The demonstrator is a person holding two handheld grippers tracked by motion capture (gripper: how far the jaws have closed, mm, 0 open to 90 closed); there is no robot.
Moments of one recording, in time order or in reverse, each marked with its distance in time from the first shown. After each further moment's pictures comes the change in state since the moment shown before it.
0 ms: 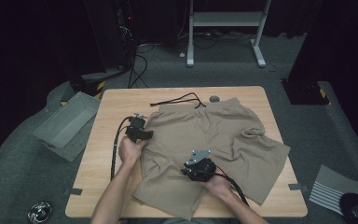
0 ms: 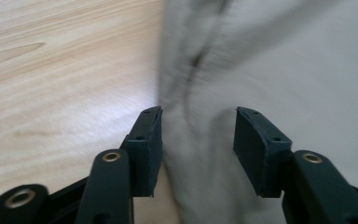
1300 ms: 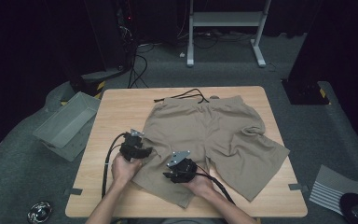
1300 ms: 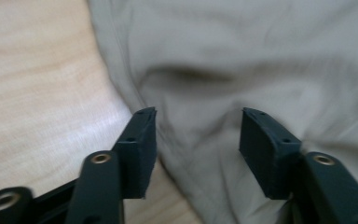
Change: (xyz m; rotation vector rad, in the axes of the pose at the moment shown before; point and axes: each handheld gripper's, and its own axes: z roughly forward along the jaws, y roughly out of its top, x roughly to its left) left arm -0.019 -0.051 -0.032 0.039 -0.060 0.073; right arm 0.024 0.031 0.044 0.004 0.073 -0.051
